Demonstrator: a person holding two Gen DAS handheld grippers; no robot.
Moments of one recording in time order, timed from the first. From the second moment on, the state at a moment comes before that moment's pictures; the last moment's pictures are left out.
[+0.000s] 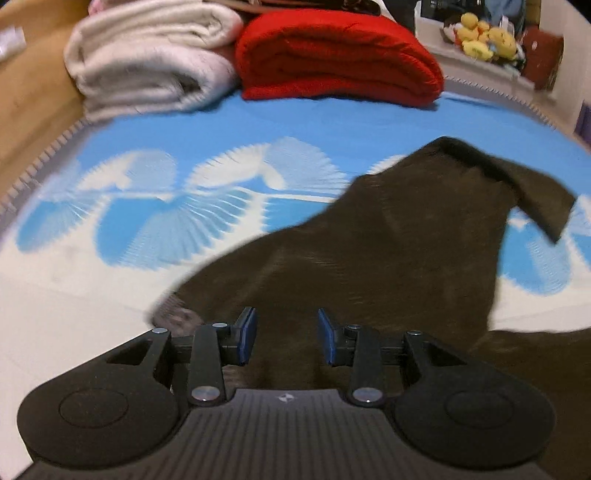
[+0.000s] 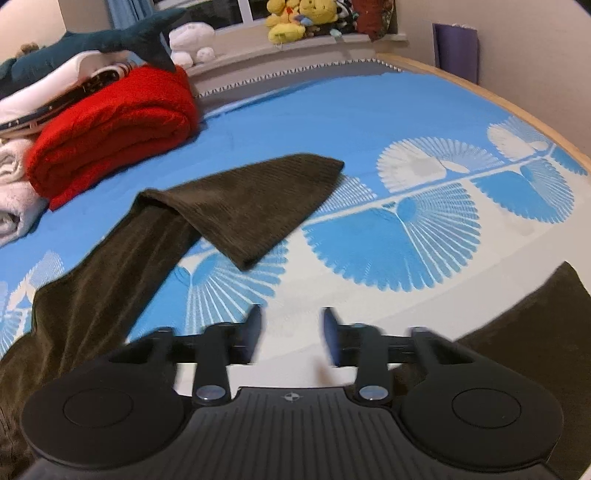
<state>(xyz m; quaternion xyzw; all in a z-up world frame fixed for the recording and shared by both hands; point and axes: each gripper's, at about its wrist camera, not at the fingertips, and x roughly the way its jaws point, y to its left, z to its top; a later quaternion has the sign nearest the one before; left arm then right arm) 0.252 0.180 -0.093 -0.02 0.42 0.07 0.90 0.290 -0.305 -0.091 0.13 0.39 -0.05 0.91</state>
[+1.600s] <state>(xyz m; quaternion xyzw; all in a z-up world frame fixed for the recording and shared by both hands) 0.368 0.025 -0.164 0.00 0.44 -0.12 0.89 0.428 -0.283 -0.091 -0.08 0.29 0.02 0.95</state>
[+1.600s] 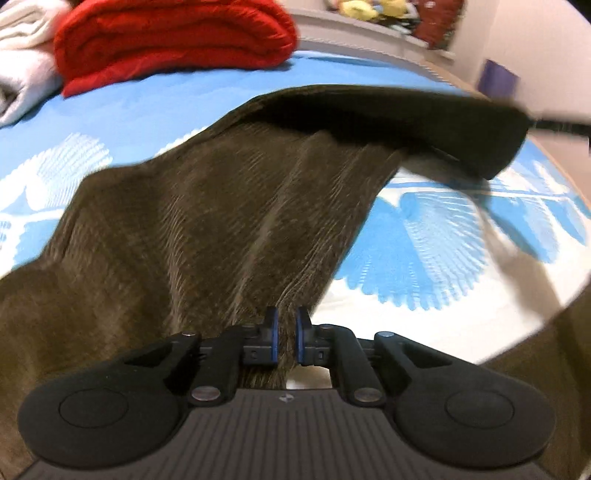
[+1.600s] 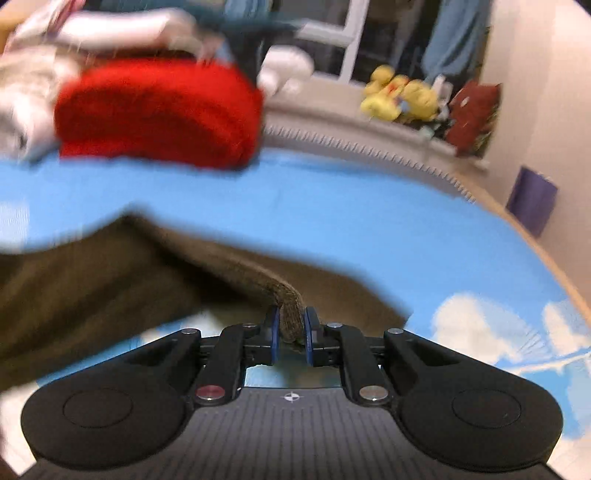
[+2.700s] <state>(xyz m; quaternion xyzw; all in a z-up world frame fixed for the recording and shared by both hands) 0.362 0.231 -0.110 -0.07 0.46 0.02 0.89 0.325 -0.505 -0.188 0.13 0.46 -0.33 0.81</state>
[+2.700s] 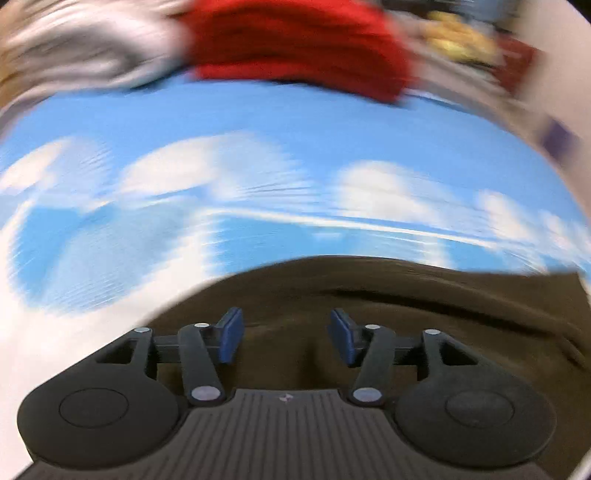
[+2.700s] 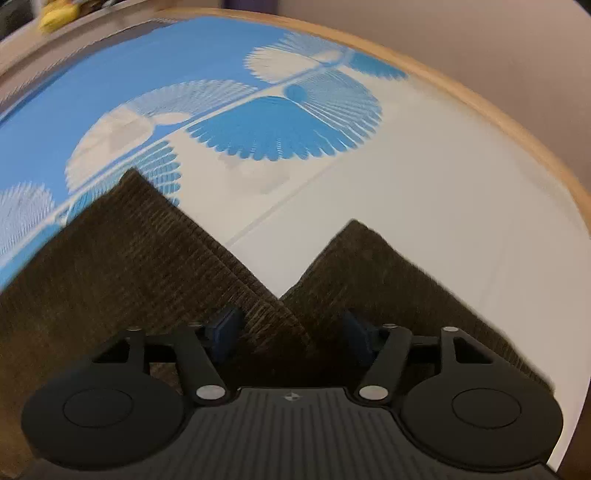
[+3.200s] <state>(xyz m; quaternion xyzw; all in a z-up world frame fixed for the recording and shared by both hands) 0.366 0.283 -0.150 -0.08 0.50 0.14 0.85 0.368 -0.512 -0.168 0.04 0.35 -0.30 0.89</state>
